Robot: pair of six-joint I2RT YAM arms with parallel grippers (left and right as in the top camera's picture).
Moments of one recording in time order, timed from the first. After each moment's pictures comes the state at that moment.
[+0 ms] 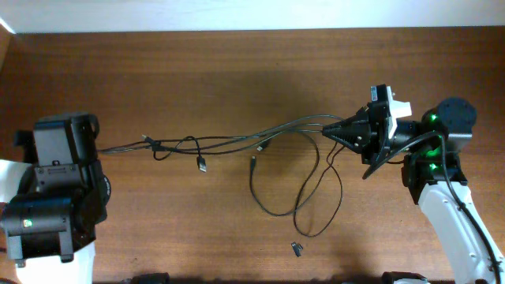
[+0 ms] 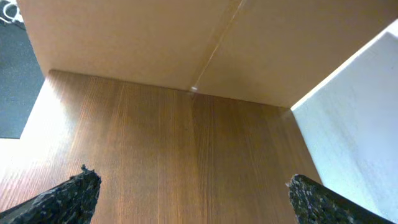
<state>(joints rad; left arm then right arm) 0.09 1.07 1.47 -1.30 -0.97 -1.23 -0.06 1.31 0.79 0.56 -1.54 0.22</state>
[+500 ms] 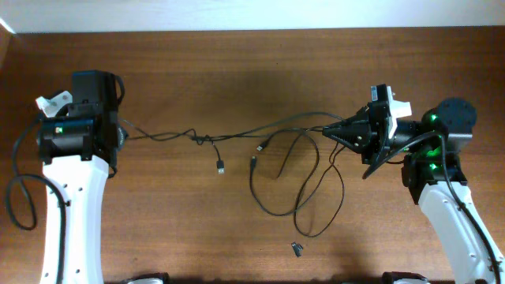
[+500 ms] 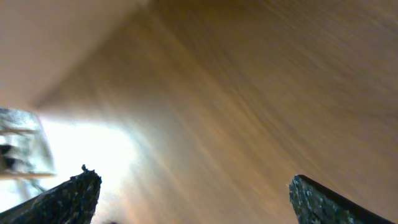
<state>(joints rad) 0.10 1.38 1.47 -1.27 -0.66 -0.58 -0.06 1.31 0.79 0.56 -1.54 0.22</state>
